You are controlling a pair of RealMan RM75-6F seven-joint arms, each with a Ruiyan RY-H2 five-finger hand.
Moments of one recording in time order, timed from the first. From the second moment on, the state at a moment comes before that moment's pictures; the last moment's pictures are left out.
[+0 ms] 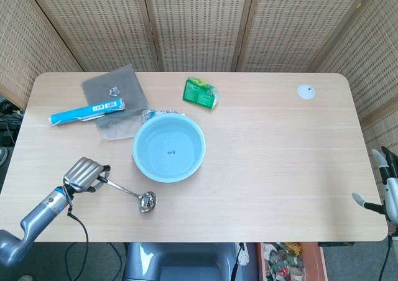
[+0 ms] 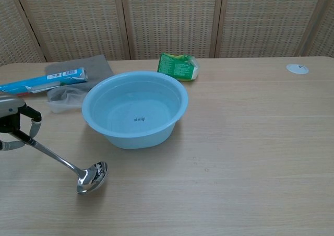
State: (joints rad) left arm -0.58 -1.34 0.08 -1.26 1.57 0.96 -0.03; right arm 0.08 -1.02 0.14 -1.64 -1.36 1.42 0.12
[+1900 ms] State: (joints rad) left arm -1.32 -1.42 0.04 -1.27 0.39 0.65 0.73; right arm 0.10 -1.00 0.16 -1.61 -1.30 1.37 0.19
